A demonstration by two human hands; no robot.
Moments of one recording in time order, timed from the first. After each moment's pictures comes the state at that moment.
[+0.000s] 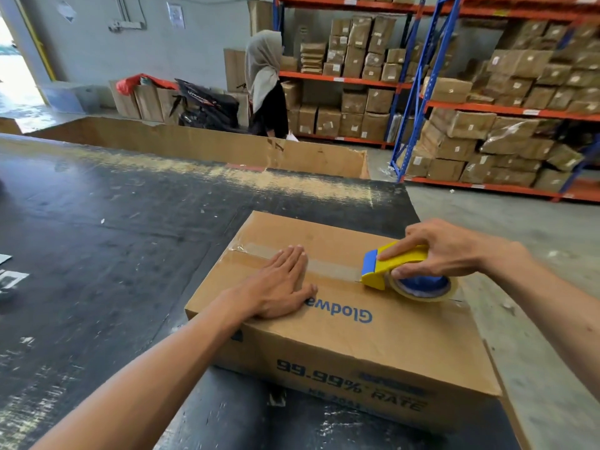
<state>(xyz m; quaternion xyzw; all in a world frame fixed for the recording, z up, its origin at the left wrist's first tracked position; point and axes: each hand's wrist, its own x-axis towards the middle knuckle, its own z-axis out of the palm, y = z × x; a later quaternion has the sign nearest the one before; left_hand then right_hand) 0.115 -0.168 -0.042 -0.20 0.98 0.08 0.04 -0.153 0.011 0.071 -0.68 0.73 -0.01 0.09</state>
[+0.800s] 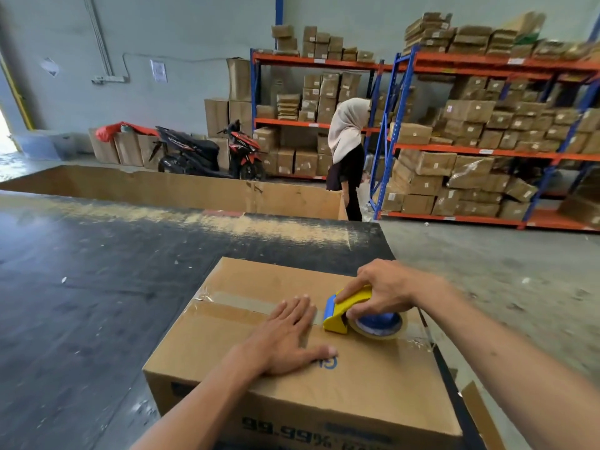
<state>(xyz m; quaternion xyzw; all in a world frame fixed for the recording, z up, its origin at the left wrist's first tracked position) 0.053 -0.160 -0.051 -0.19 0.98 0.09 0.03 -0.149 -0.033 0.071 -0.68 0.73 0.03 0.05</state>
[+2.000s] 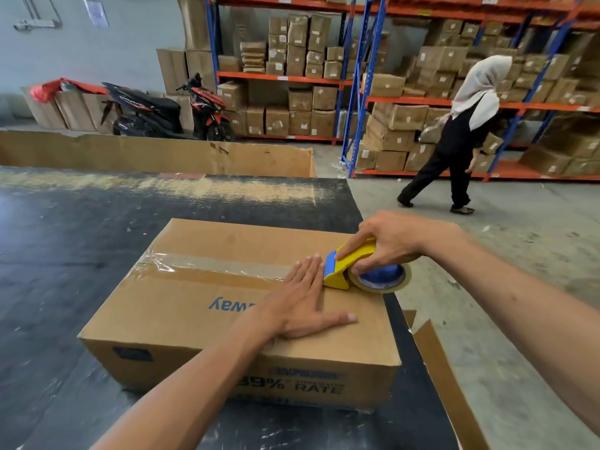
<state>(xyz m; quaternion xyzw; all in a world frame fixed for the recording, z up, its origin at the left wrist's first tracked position) -0.015 -0.080 -0.050 -0.12 0.98 0.13 0.02 -0.200 0.034 0.080 -0.67 0.74 0.04 0.08</state>
